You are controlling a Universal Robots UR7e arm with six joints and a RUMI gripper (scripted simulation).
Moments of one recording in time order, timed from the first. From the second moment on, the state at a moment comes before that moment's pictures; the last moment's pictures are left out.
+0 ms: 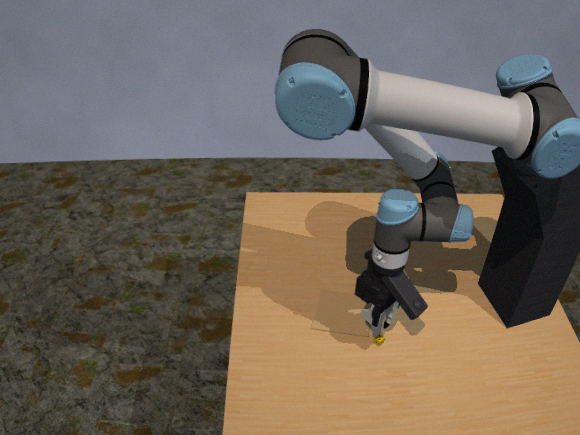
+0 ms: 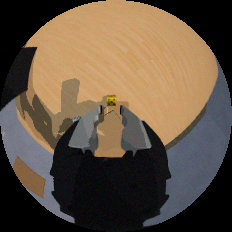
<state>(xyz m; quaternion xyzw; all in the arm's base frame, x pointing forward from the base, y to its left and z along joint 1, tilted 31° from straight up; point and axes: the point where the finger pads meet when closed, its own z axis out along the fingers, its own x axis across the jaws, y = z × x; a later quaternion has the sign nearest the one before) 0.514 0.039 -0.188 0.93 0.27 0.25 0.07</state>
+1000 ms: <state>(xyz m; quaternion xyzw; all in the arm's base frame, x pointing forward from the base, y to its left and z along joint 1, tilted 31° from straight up) 0.518 0.038 -0.195 0.93 0.27 0.25 0.07</state>
